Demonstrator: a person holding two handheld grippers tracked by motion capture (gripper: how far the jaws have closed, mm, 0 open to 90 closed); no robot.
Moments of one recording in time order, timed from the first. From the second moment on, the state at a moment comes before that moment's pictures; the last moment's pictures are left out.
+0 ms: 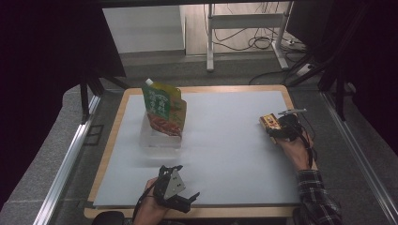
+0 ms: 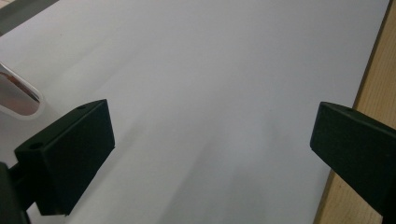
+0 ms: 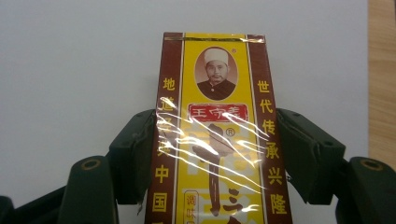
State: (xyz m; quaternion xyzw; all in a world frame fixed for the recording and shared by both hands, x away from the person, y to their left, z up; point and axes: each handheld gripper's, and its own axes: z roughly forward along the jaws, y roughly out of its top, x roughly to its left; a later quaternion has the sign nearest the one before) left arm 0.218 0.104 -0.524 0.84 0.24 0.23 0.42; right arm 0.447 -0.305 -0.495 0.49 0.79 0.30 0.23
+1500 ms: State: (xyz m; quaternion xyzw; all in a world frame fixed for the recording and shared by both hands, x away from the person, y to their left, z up) left arm 0.218 0.104 -0.523 0.84 0.24 0.24 0.42; right arm 0.392 -0.215 -0.499 0.29 0.90 0.30 0.12
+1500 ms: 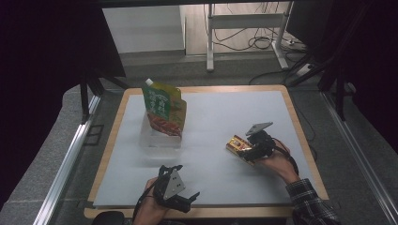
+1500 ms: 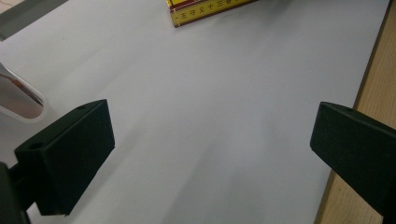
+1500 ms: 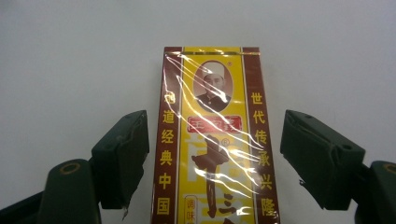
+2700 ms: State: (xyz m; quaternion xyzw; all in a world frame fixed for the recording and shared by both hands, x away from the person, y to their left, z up) left arm 0.217 0.103 -0.523 0.84 0.24 0.24 0.42; right arm 0.432 -0.161 -0.496 0.28 0.95 0.12 0.07
